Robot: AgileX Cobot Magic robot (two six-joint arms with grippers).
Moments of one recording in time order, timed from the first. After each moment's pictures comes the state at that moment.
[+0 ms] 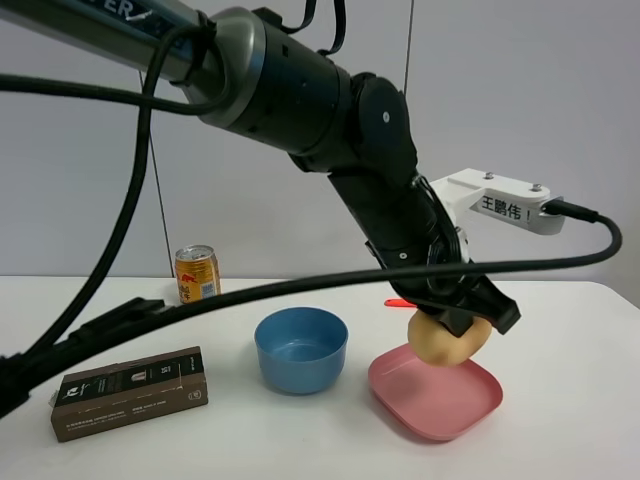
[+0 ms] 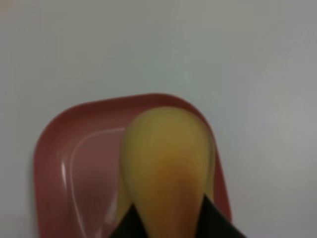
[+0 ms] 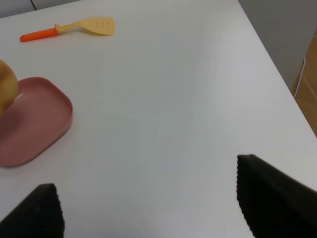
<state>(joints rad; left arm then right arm) -0.87 2.19 -1.71 -0.28 0.53 0.39 -0.05 0.00 -0.50 0.02 1.07 0.03</state>
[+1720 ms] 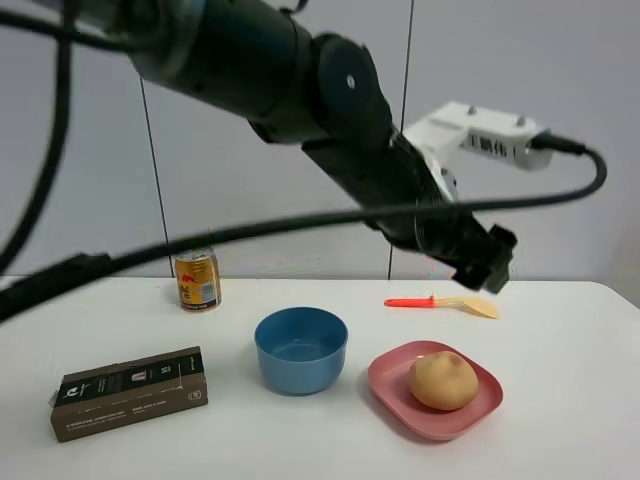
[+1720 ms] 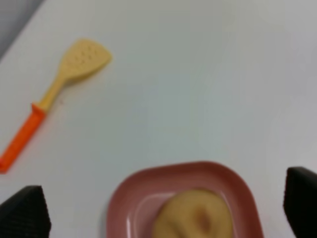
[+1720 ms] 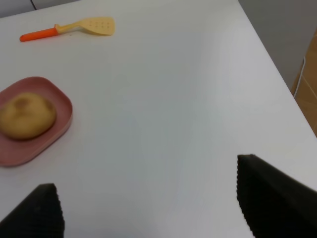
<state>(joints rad) -0.86 2.08 -1.60 -0.26 0.29 0.40 -0.05 0.00 -0.50 0.02 1.07 0.03</state>
